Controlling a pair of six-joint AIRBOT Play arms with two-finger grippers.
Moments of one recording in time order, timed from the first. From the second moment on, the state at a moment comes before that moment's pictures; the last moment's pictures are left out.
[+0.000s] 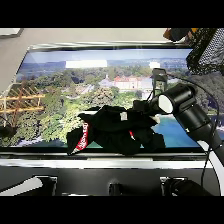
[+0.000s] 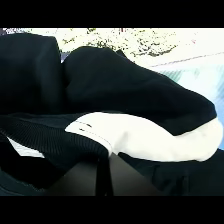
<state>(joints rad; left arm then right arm) 0.79 -1.30 0.90 1.37 -0.85 -0.76 0.50 -1.13 1.26 -1.68 1.28 2.18</state>
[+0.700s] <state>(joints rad) 0.61 -1.10 1.05 1.17 -0.79 -0.78 0.50 -1.13 1.26 -1.69 1.28 2.18</state>
